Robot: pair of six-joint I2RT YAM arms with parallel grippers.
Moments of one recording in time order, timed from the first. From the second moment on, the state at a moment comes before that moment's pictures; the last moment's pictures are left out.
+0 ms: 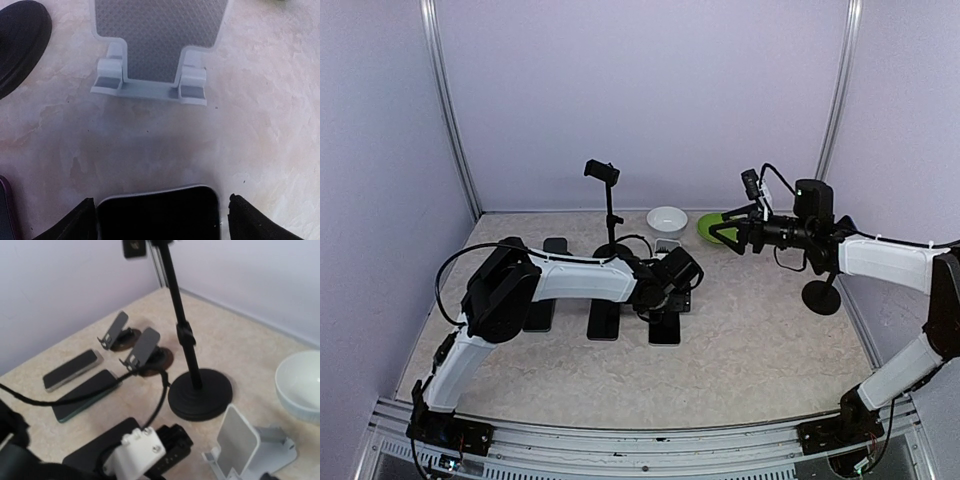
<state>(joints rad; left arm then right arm) -1.00 2.41 1.89 -0.48 -0.46 -0.78 0.34 1.47 0.94 0.28 -0.74 0.06</state>
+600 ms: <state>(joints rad) -1.00 2.25 1.65 -0.31 -0.44 -0.70 0.35 1.07 0.82 0.12 -0.54 0.14</state>
